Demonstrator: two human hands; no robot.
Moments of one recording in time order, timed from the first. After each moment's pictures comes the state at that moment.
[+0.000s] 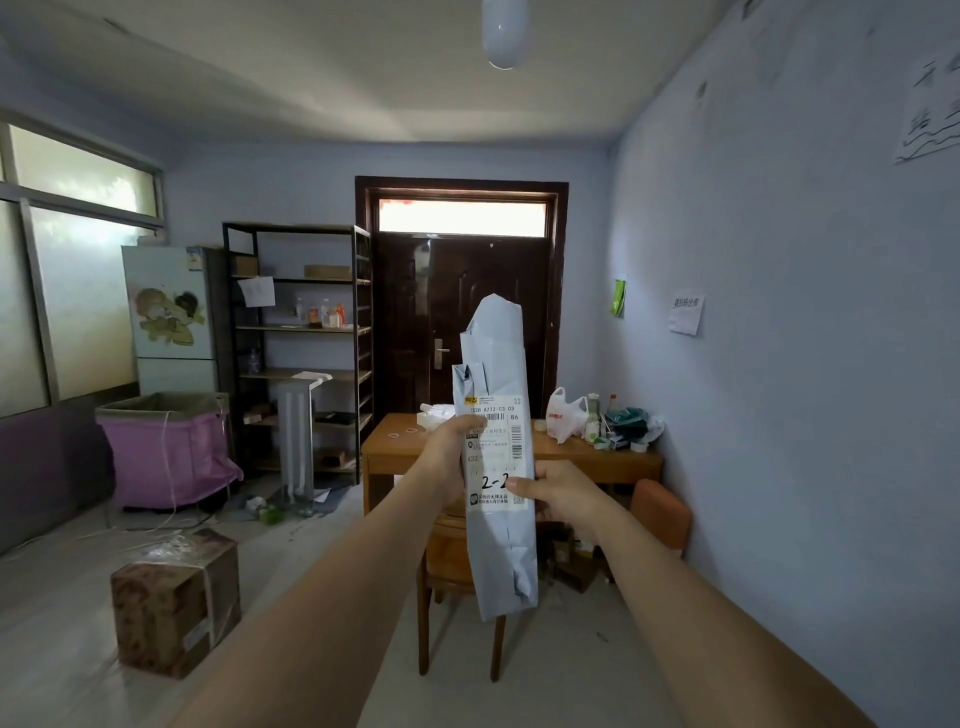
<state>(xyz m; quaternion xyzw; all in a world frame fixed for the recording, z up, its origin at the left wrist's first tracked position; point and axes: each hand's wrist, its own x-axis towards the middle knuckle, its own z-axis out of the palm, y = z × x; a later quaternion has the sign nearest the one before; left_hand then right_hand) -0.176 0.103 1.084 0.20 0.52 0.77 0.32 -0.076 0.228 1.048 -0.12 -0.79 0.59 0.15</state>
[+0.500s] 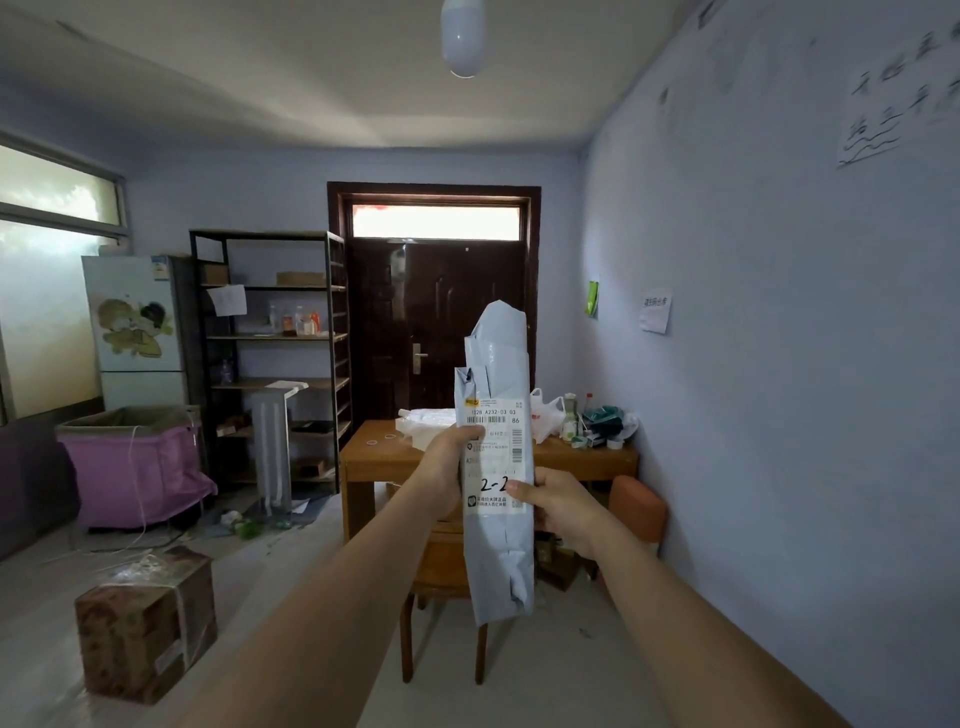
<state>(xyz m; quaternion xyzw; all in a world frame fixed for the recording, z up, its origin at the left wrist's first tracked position) -0.145 0.125 1.080 0.25 0.52 0.75 0.33 -0.044 0.245 1.037 -0.13 -0.74 0.63 0.19</state>
